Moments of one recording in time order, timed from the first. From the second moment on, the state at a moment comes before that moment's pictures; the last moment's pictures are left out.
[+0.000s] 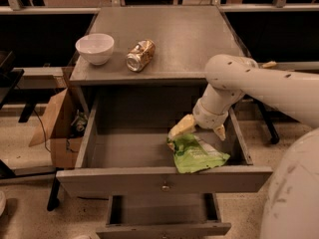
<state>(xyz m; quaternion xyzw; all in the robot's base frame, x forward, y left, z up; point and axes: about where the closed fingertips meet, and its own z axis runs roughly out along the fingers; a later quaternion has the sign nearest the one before) 0.571 -0.135 0.667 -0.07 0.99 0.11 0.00</state>
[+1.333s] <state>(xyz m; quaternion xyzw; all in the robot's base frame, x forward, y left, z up) 0.520 -0.115 0.652 -0.11 0.99 0.08 -0.05</state>
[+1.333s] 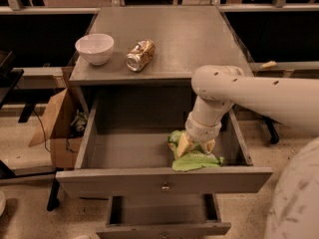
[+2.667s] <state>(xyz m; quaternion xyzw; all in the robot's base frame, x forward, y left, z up) 0.575 -0.231 0.826 -0.06 0.98 0.12 0.11</state>
